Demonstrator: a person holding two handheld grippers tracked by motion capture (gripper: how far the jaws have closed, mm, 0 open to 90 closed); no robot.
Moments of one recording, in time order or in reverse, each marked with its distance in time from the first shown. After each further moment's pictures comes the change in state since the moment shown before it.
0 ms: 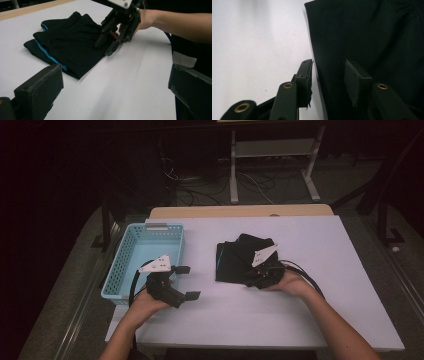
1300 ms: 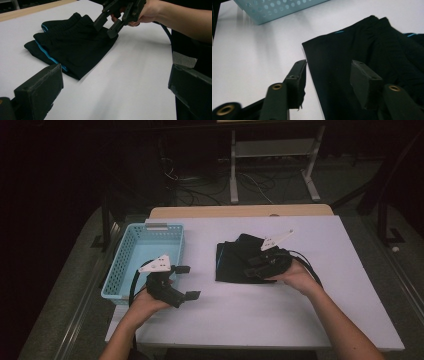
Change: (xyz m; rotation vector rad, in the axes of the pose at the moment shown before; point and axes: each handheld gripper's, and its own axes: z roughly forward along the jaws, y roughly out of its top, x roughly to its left) left arm 0.000 0.001 0.000 -0.005 0.002 0.002; right arm -0.012 0.016 -0.037 -0.149 0.020 0.178
